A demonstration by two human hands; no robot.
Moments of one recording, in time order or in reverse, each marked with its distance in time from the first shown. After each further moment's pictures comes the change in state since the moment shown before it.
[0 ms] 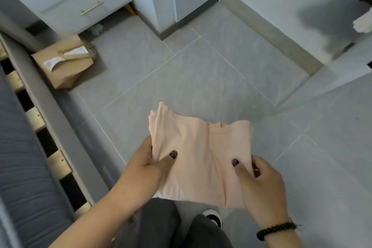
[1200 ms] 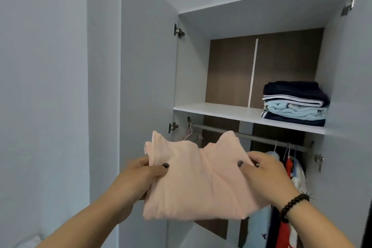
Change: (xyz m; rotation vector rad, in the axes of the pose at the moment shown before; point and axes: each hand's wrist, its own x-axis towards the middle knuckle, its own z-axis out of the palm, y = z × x) left_hand -0.186 0.773 -0.098 0.013 -0.187 0.809; right_hand -0.051 -0.660 -0.502 -0.013 0.605 -0.680
